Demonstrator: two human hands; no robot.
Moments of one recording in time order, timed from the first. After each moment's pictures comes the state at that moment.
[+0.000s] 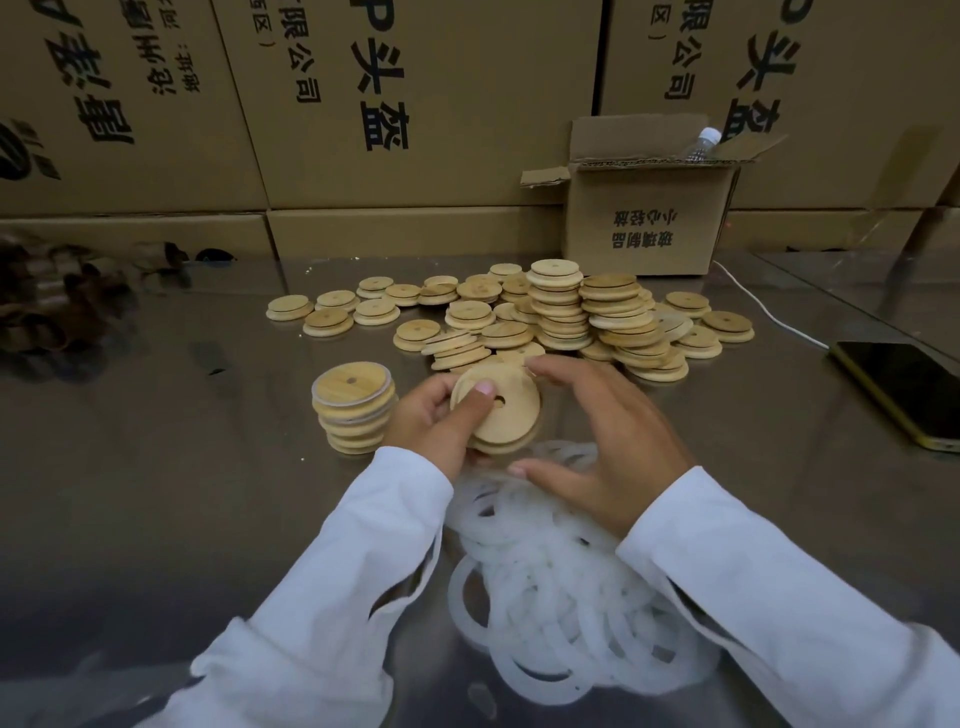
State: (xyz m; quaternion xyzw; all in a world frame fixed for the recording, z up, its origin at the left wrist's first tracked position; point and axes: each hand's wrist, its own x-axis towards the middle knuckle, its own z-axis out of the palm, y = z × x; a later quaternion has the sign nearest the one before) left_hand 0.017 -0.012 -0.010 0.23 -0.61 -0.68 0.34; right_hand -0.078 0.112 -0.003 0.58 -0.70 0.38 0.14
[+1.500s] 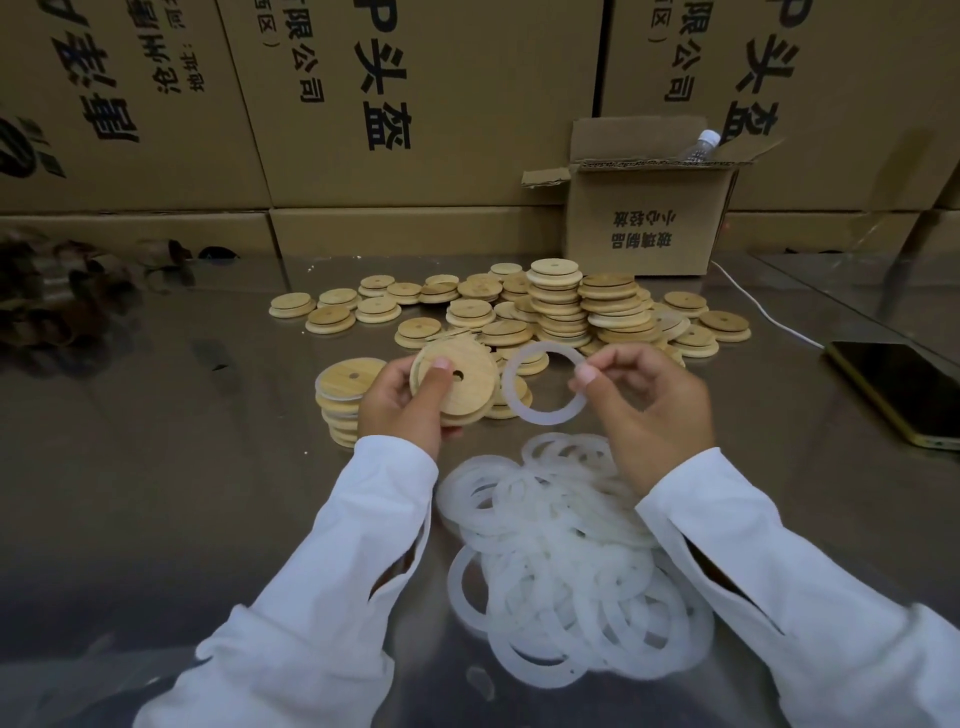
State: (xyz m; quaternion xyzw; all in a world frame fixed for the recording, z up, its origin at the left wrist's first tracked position) left_hand 0.017 -0.021 -0.007 0.29 -0.54 -0.65 0.45; right_hand -0.082 0.108 -0.002 0.36 -0.63 0.68 0.02
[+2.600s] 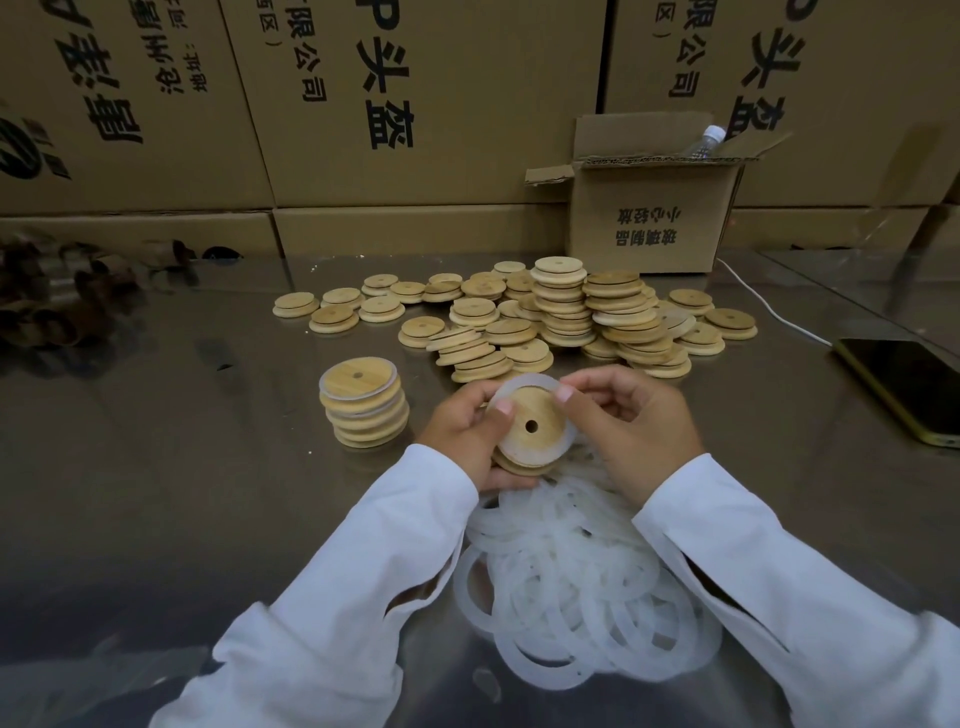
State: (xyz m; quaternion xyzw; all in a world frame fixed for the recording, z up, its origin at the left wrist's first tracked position) left_hand 0.018 0.000 -0.007 0.23 -0.63 -0.71 0.21; right_hand -0.074 0.106 -0.004 0.34 -0.67 0.66 -0.07
